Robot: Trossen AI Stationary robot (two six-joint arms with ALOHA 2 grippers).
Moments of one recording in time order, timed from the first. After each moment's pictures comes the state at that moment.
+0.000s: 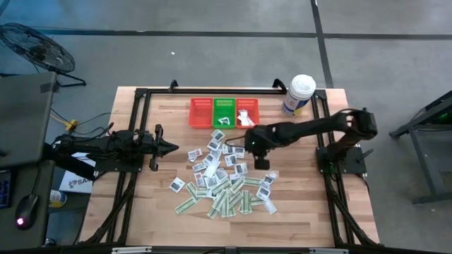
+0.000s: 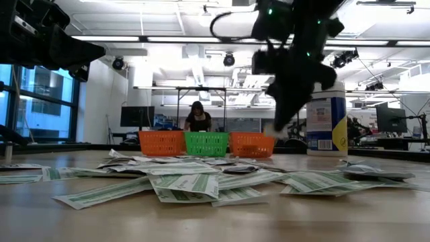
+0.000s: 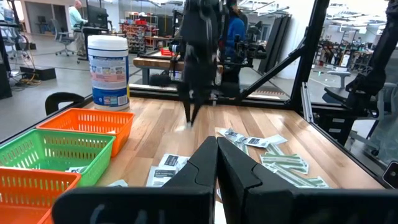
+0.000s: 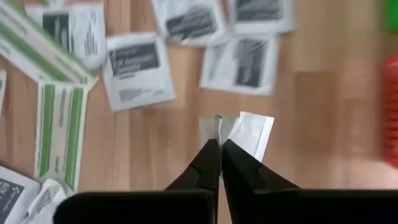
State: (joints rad) left arm -0.08 0.01 0.01 0.03 -0.09 -0.08; right arm -0.05 1.63 1.03 -0.56 0.02 -0.04
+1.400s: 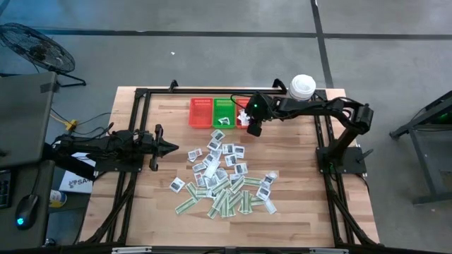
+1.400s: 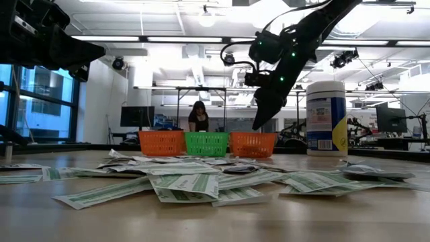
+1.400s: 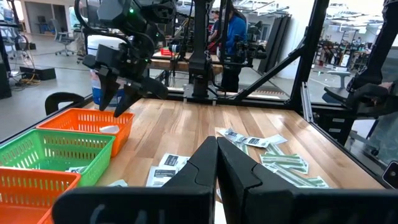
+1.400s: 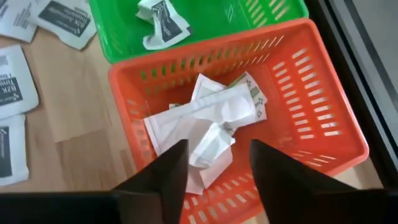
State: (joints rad) left arm -0.08 0.01 0.01 0.03 -0.09 -0.08; right arm -0.43 1.68 1.03 -0.31 0.09 -0.14
